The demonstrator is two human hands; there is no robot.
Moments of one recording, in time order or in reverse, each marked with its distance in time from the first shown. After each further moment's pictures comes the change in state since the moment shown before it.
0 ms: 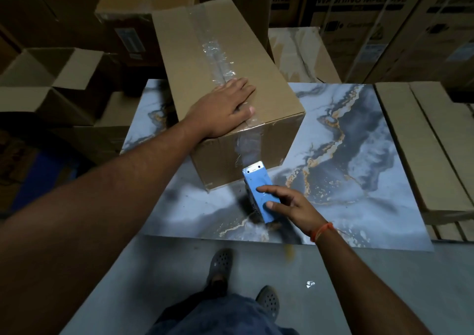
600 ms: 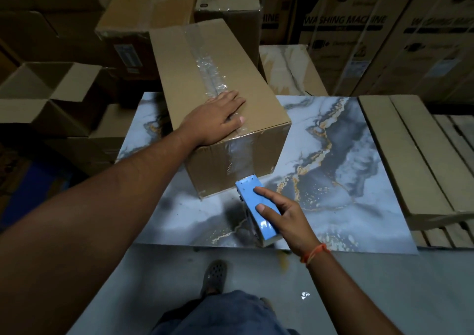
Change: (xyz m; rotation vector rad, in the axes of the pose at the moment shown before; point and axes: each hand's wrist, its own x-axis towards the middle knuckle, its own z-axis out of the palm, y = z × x) left_hand -0.004 0.004 -0.004 -0.014 -0.014 -0.009; right_hand -0.037 -0.027 0.031 0.079 0.231 -0.057
